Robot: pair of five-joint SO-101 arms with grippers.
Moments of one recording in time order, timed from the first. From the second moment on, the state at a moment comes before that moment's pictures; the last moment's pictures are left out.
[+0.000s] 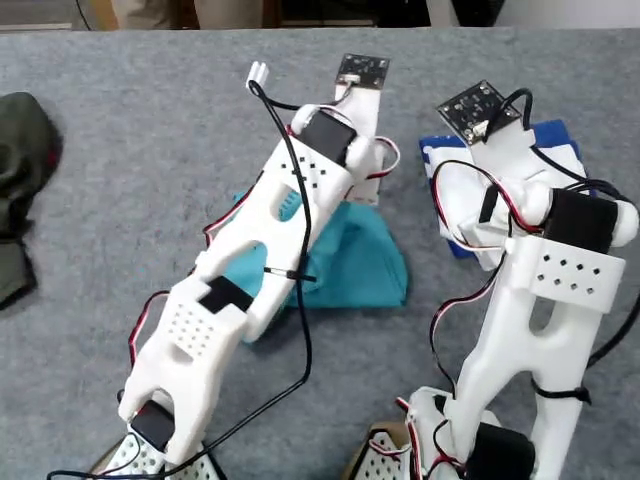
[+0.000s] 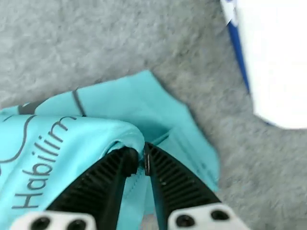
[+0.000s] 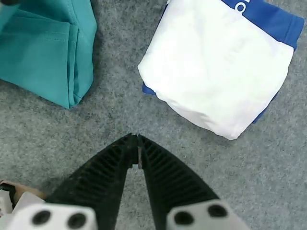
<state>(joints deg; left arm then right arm) 32.3 39.3 -58.7 93.2 12.6 12.7 -26.5 5.2 96.7 35.2</state>
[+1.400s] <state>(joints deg) 38.5 55.5 -73.9 91.4 20.3 20.4 -26.5 10.3 93.1 33.3</state>
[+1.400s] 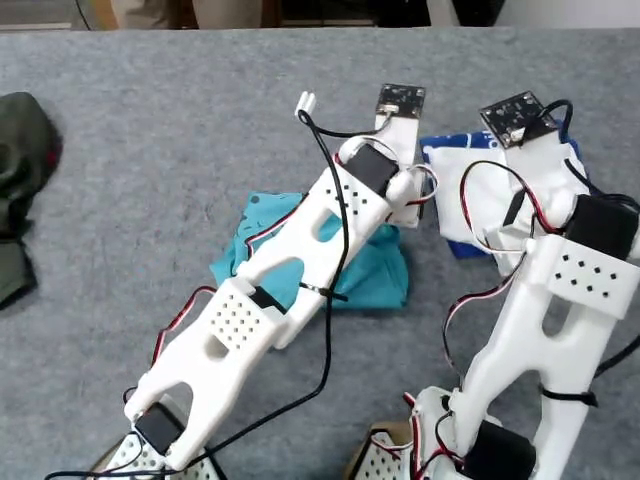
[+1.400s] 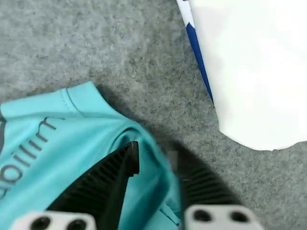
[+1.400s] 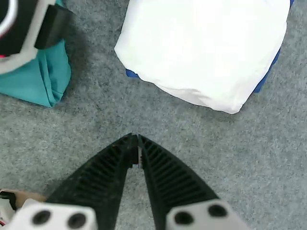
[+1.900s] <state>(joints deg) 19.5 46.9 -81.8 100.3 14.0 10.2 -26.5 16.0 93.9 33.3</state>
